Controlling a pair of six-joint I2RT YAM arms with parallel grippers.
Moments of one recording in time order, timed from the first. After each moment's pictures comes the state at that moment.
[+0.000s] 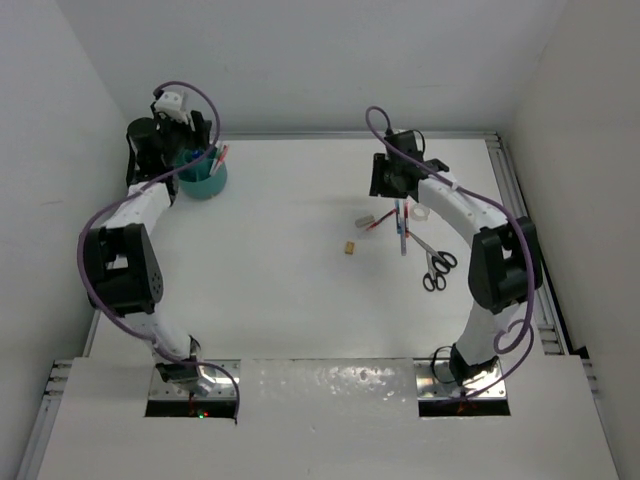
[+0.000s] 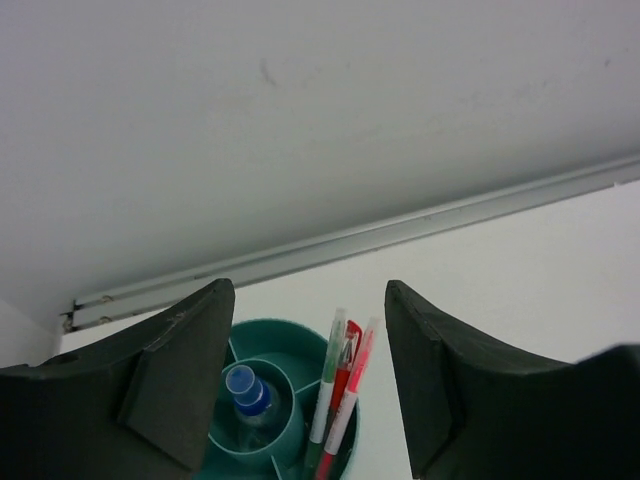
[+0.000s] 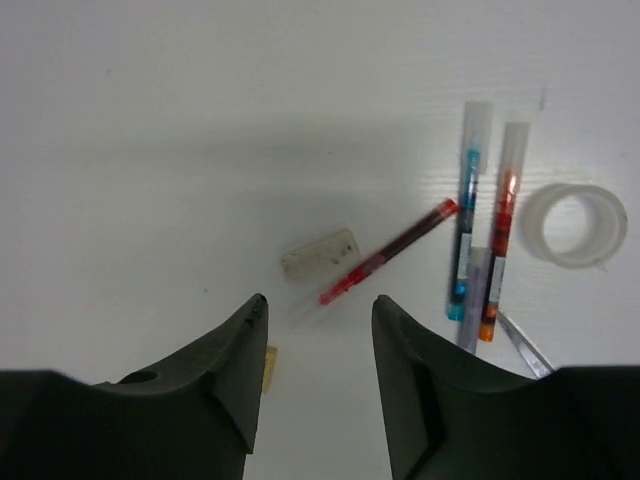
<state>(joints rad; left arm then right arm) 0.16 1.77 1.26 0.49 0.42 0.08 0.35 1.80 1.41 -0.42 0.08 0.31</state>
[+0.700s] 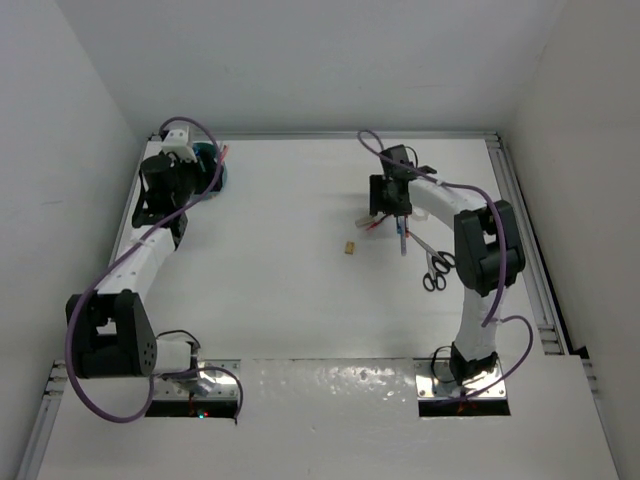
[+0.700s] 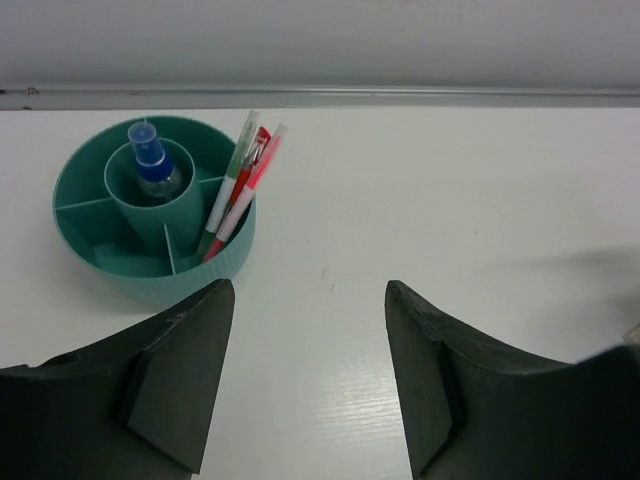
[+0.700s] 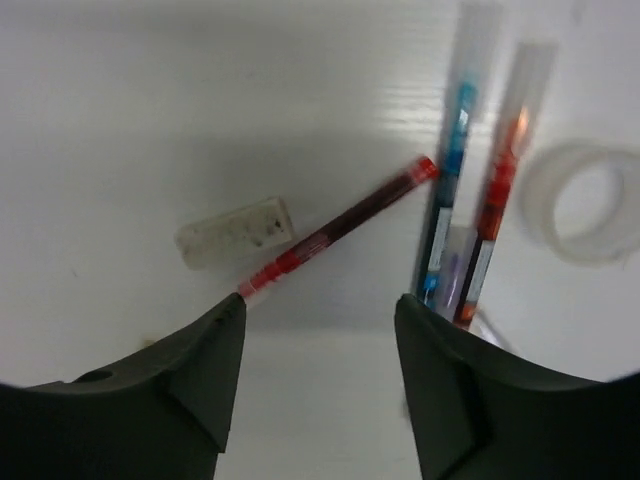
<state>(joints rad) 0.05 1.34 0.91 0.20 0.19 -0.09 0.31 1.97 1.40 -0.49 0.12 0.40</state>
